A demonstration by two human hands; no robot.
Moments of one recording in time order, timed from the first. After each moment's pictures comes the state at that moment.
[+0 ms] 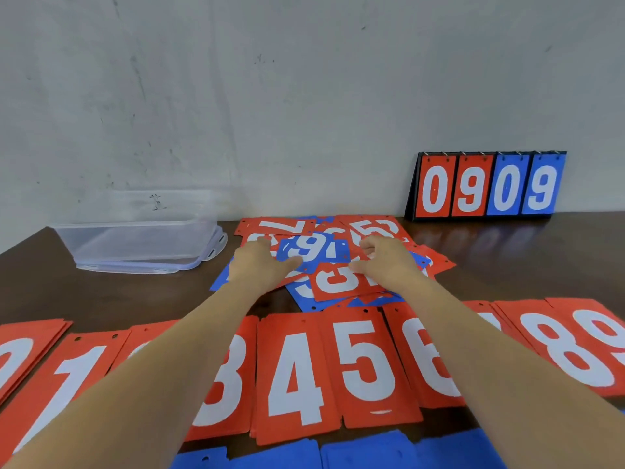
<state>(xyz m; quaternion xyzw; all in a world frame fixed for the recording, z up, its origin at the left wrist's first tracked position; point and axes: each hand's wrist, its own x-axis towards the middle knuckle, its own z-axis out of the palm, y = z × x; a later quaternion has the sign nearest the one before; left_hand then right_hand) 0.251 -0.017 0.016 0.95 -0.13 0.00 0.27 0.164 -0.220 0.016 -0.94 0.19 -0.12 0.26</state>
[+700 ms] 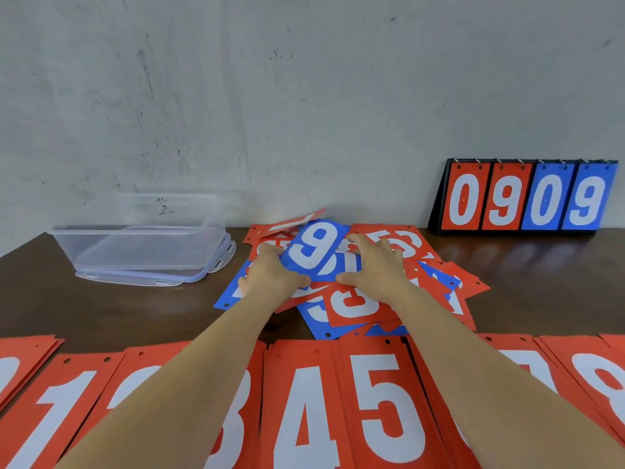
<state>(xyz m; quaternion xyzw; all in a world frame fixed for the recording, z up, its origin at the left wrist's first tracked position) 0.274 -0.032 0.003 0.92 -0.04 -0.03 0.39 0.227 -0.211 -0.002 -0.97 0.12 -0.13 0.16</state>
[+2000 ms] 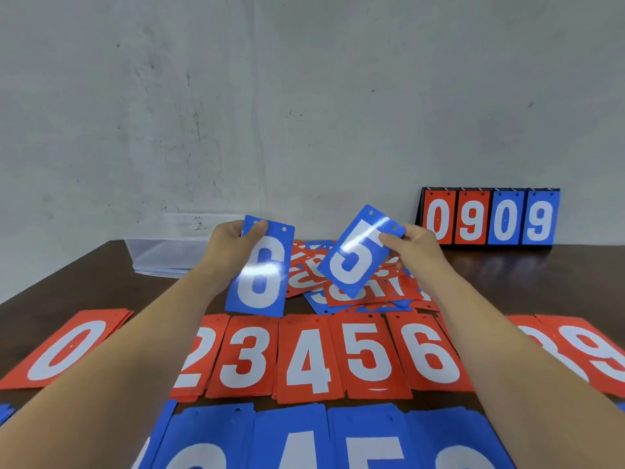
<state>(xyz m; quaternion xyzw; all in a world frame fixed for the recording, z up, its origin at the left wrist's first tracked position) 0.188 0.064 0.089 0.77 -0.15 0.06 0.62 0.104 -0.203 0.077 -0.77 0.10 -0.27 0.56</state>
